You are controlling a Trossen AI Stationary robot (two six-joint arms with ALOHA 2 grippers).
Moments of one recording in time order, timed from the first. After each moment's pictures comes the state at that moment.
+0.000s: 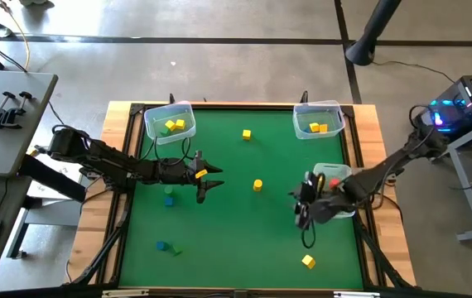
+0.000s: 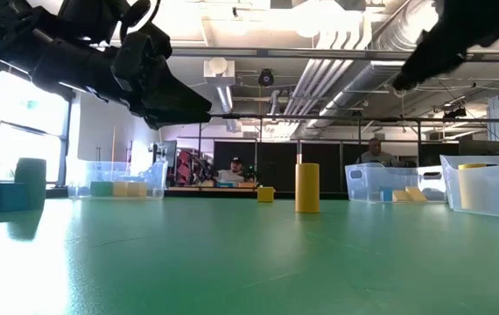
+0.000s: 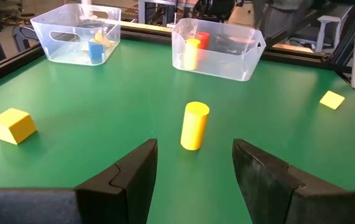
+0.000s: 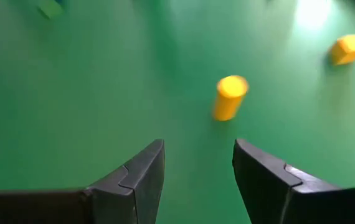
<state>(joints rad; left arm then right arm) -0.07 1.41 0.39 0.73 -0.18 -0.14 0.55 1.20 0.78 -0.46 0.56 0.63</state>
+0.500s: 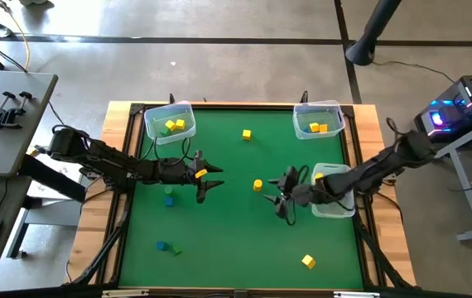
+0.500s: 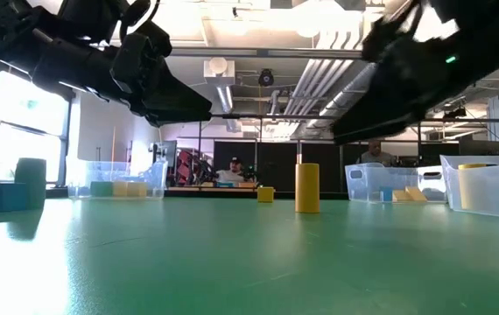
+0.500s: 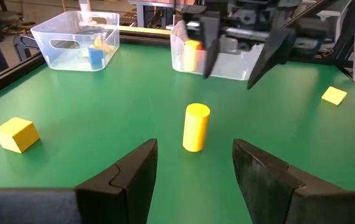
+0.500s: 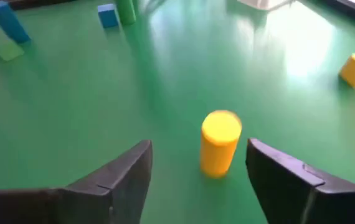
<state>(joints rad) -0.07 1.41 0.39 0.74 -0.18 -0.10 0.33 1.43 0.52 0.32 0.52 0.39</state>
